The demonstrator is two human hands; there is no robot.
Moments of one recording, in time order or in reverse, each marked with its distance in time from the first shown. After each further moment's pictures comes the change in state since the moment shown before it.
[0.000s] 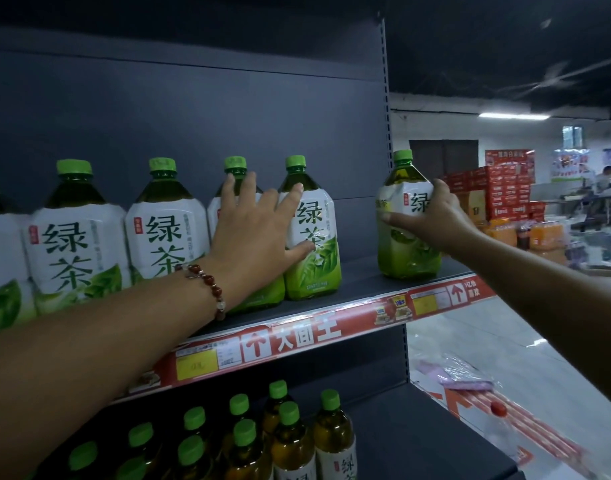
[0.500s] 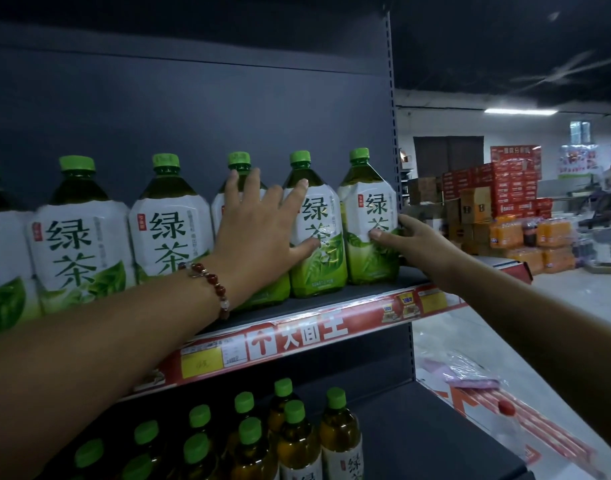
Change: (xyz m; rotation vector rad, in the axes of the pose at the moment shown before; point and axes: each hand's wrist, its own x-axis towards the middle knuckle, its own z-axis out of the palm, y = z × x) left_hand -0.001 -0.001 0.003 -0.002 0.012 0.008; right_hand -0.037 -0.001 0.028 0.600 -0.453 0.013
